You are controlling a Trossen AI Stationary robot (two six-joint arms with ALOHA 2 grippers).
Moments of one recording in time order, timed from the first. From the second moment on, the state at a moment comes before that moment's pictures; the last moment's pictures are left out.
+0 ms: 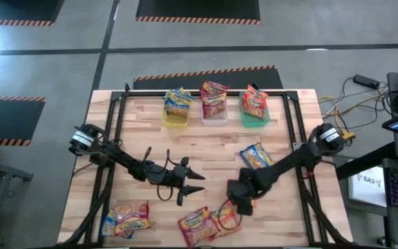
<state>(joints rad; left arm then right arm) -0.39 1.79 0.63 1.12 -0.28 -0.27 0.46 1.77 1.12 -0.70 -0.03 0.65</state>
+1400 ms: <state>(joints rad) -0.39 1.79 0.63 1.02 -0.31 -0.30 0.05 1.66 1.16 -0.83 0.00 -0.40</state>
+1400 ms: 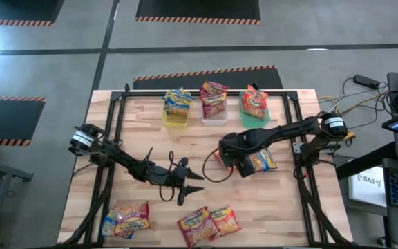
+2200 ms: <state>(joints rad) -0.38 1.79 0.63 1.02 -0.36 -0.27 -0.01 1.69 1.04 -0.69 -0.01 -0.46</state>
